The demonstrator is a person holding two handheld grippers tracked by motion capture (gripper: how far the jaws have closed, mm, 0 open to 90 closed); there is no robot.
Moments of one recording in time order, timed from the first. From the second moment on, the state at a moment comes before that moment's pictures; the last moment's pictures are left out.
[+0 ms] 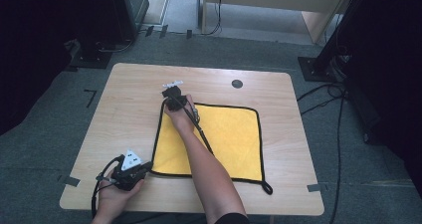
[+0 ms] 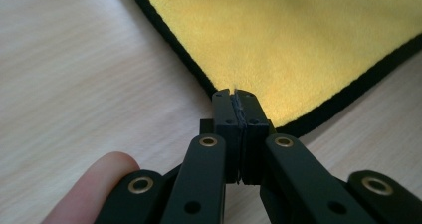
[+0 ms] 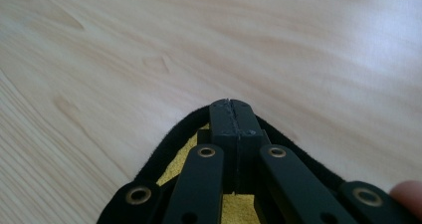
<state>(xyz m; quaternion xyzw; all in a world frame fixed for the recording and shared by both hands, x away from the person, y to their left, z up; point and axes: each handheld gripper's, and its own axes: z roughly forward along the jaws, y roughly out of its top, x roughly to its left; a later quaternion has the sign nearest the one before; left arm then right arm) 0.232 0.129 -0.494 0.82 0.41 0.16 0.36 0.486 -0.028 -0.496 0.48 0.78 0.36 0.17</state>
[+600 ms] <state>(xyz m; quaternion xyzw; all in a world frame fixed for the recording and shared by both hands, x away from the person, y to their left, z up) 0.221 0.018 -0.451 0.83 0.32 0.17 0.42 0.470 -0.130 -0.440 0.45 0.76 0.43 0.18</state>
